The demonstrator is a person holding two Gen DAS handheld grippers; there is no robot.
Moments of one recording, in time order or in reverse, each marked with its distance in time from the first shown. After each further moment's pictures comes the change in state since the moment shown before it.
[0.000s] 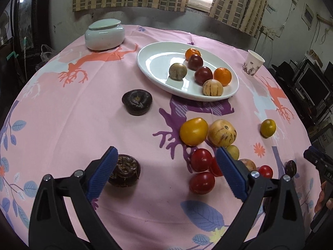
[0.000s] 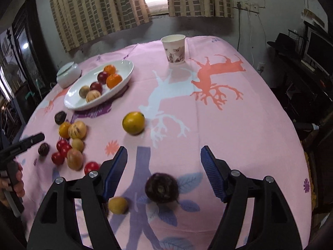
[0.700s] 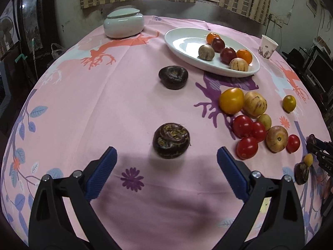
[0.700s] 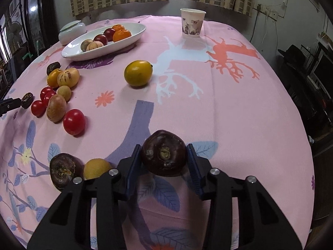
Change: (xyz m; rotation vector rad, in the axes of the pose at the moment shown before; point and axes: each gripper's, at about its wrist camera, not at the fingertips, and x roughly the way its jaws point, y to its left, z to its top) left arm -0.006 0.048 -0.032 0.029 0.051 0.089; right arm 0.036 0.014 -0.042 -0.160 0.088 -0.061
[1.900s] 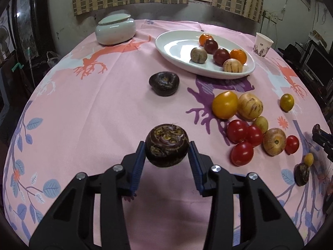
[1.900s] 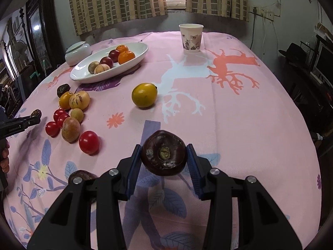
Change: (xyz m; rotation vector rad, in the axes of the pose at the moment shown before) left arm -0.004 -0.019 0.011 0.070 -0.032 -0.005; right arm -0.019 -0.003 0.008 0.063 -0.108 0.076
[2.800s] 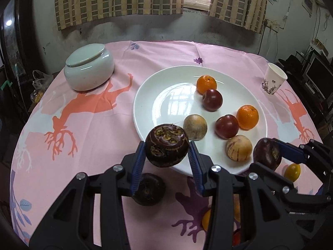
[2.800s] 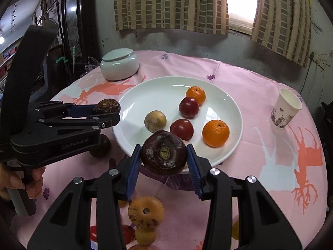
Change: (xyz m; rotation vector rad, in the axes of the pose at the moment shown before) left arm 0.077 -0.015 0.145 0.014 -0.015 -0.027; right arm 0.101 0.157 0.153 -0.245 -0.012 0.150
